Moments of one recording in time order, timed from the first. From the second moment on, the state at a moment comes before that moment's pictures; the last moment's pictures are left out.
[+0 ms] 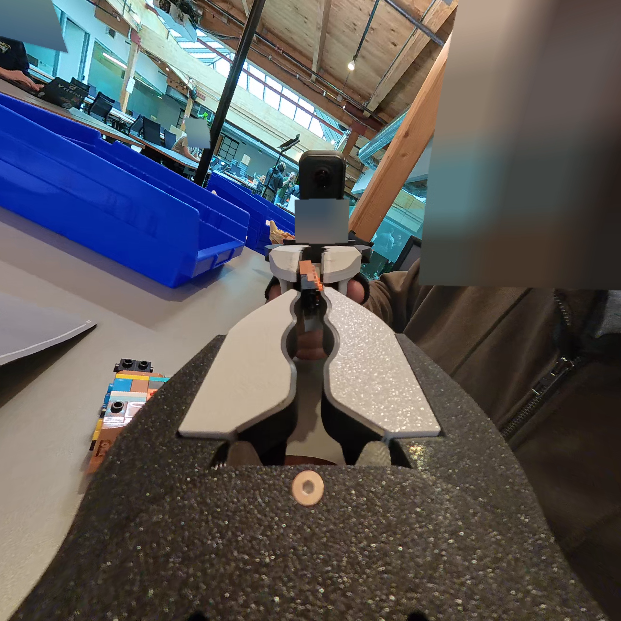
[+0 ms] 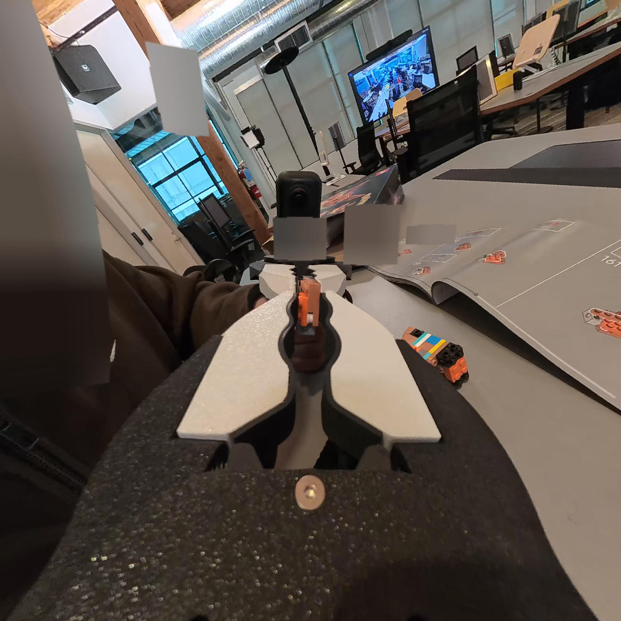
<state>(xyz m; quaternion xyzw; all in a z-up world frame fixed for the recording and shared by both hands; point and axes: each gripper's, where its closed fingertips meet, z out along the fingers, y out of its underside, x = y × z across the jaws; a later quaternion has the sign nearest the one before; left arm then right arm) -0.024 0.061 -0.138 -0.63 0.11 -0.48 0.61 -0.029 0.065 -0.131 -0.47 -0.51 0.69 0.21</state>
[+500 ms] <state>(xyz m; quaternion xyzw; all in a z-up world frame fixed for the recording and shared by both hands) -0.027 0.065 -0.141 -0.64 0.09 -0.48 0.60 -0.033 0.071 -0.138 -0.49 -0.48 0.71 0.17</state>
